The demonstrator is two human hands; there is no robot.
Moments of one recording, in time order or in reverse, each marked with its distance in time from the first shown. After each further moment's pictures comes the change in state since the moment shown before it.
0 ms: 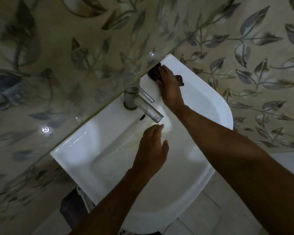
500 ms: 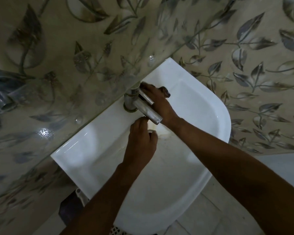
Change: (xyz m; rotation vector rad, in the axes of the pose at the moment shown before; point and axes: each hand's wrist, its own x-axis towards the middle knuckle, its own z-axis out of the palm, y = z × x) left_hand 0.017 -0.005 -0.030 -0.038 0.164 -0.078; right_hand -0.031 -0.028 0.008 0.042 -0.174 -0.365
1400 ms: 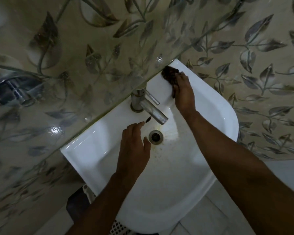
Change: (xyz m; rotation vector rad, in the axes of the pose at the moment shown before) left_hand -0.026 -0.018 -0.024 0.064 0.120 0.021; right_hand 0.000 0.031 -0.033 -0.029 0.294 0.468
